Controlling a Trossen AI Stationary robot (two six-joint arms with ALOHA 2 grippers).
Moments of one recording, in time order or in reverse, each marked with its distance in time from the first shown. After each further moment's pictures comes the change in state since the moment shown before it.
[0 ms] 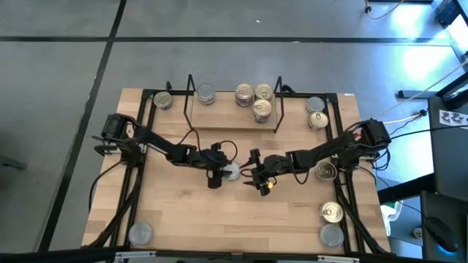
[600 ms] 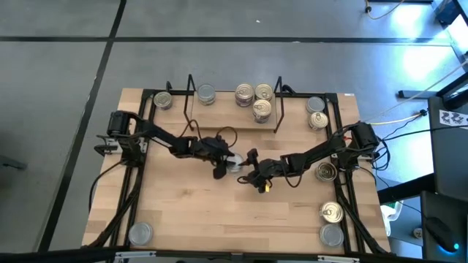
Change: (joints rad) left arm 0.138 0.050 -0.008 0.085 0.126 -0.145; right arm 0.000 0.128 0.004 0.051 0.165 -0.260
